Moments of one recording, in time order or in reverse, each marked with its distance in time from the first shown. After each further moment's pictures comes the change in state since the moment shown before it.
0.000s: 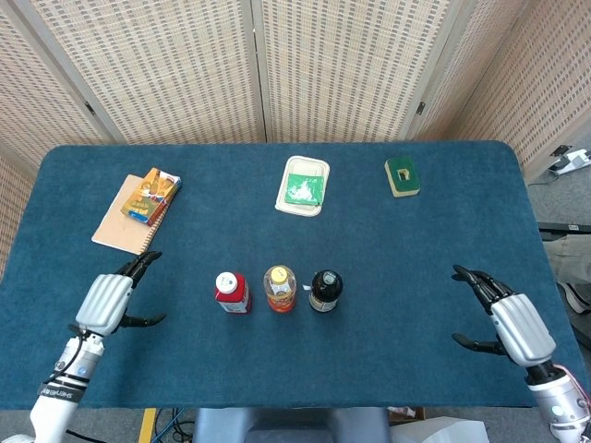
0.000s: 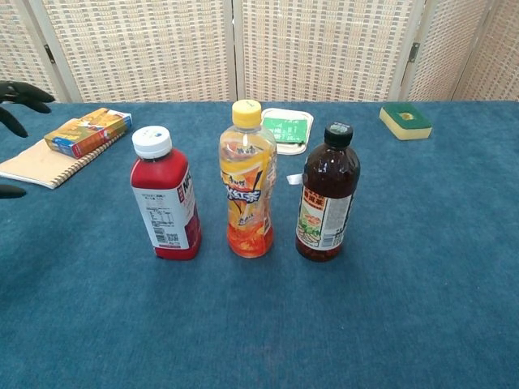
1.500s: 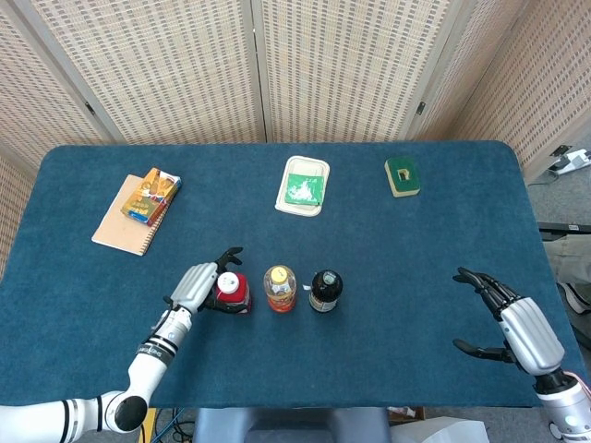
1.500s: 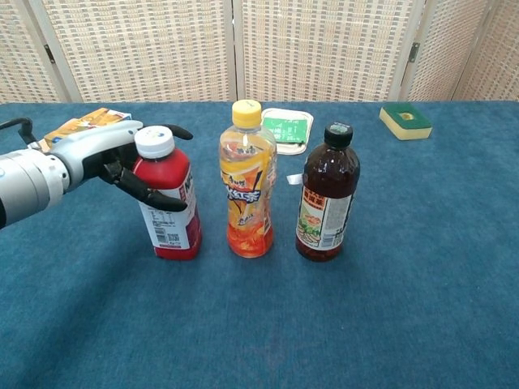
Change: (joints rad) left arm -0.261 -0.345 -0.191 0.080 -0.418 -0.308 0.030; right arm -0.015 0.036 -0.012 -0.013 -0.073 0.093 0.131
